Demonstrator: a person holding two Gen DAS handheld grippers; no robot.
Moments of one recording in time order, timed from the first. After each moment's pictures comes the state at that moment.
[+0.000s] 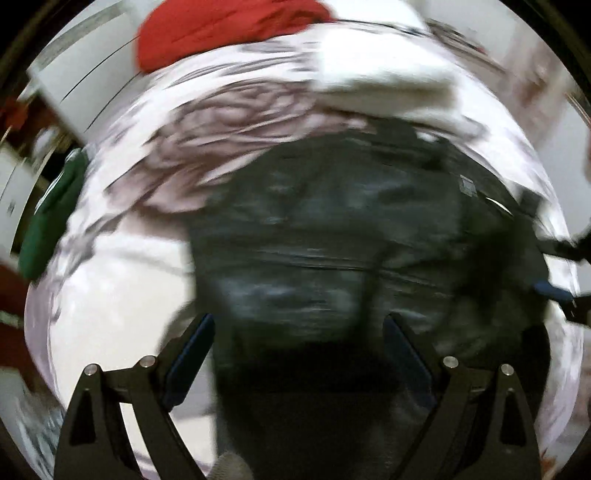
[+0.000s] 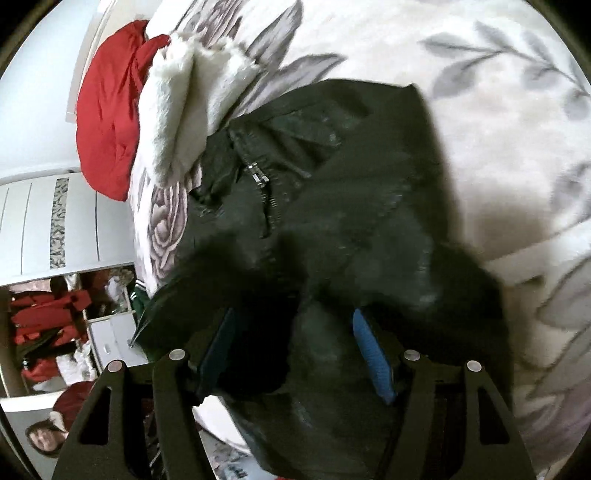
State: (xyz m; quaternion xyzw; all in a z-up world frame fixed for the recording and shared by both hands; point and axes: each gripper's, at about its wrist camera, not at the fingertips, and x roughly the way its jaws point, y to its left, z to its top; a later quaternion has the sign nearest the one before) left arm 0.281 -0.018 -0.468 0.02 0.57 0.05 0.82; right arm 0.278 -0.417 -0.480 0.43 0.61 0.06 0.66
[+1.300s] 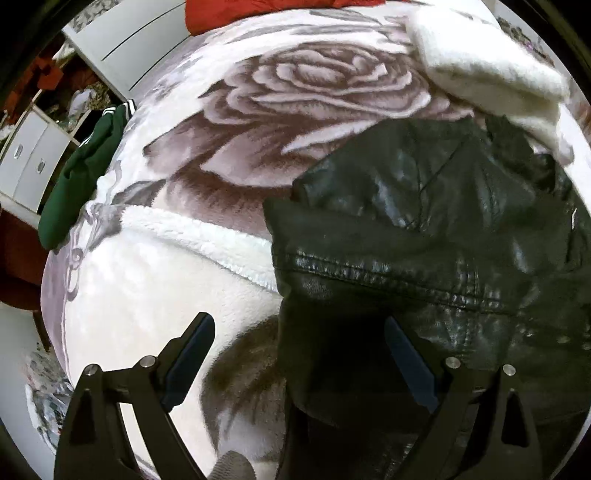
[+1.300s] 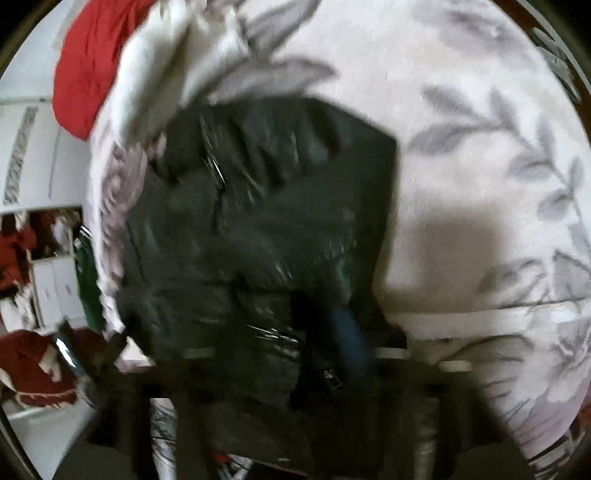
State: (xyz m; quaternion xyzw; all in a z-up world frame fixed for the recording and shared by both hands) left arm 0.326 0.038 -0.531 0.02 0.61 0.13 0.78; right arm 0.320 -0.422 -0.488 0.27 0.70 0.07 0.65
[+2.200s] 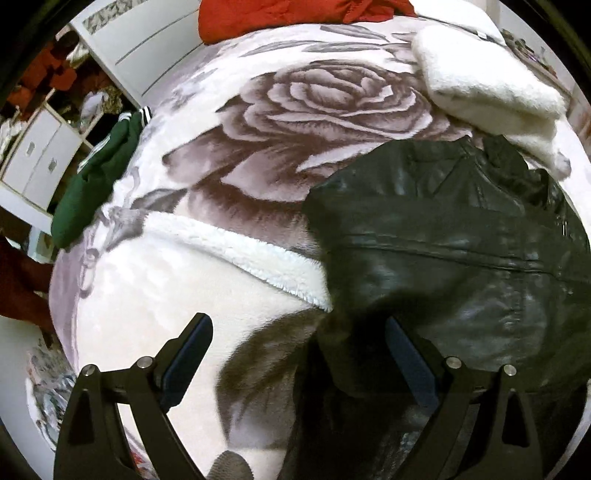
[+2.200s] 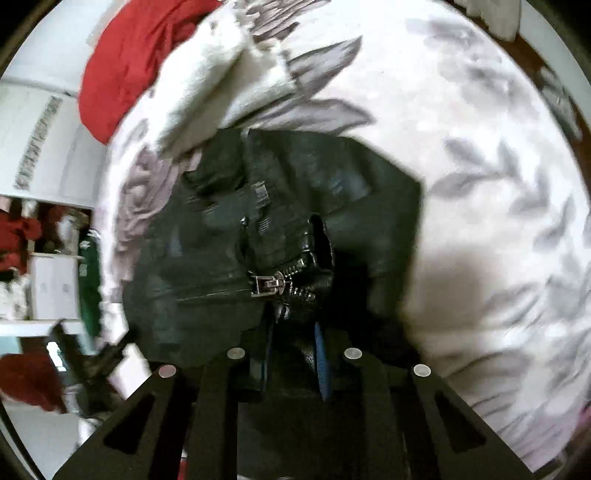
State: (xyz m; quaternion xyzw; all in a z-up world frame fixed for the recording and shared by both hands) left arm 0.319 0.040 -0.504 0.00 0.59 0.14 0.80; right arm 0.327 -0.401 -0.458 0.23 0.65 0.07 0.72
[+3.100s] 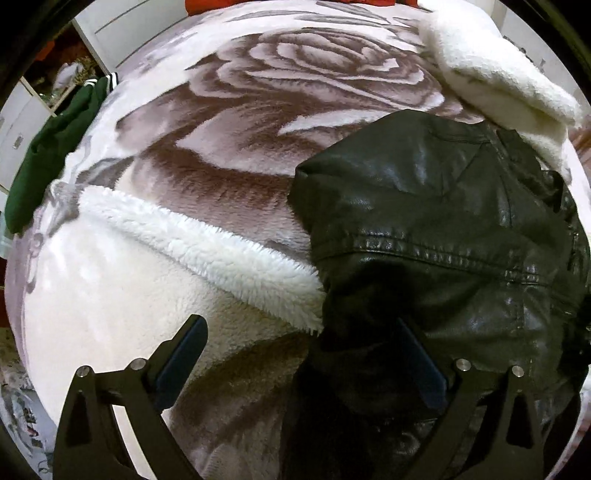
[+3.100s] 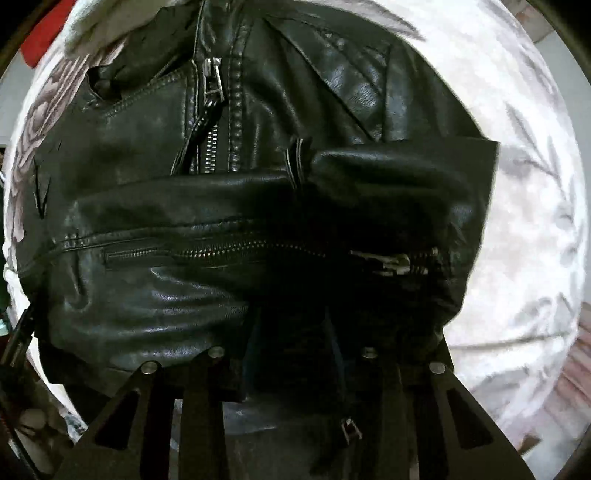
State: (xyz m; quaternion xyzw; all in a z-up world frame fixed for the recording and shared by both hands) left arm 0.338 0.069 -0.563 -0.06 0.61 0.09 0.79; right arm 0.358 -0.309 -0.545 0.08 0.75 -0.01 0.65
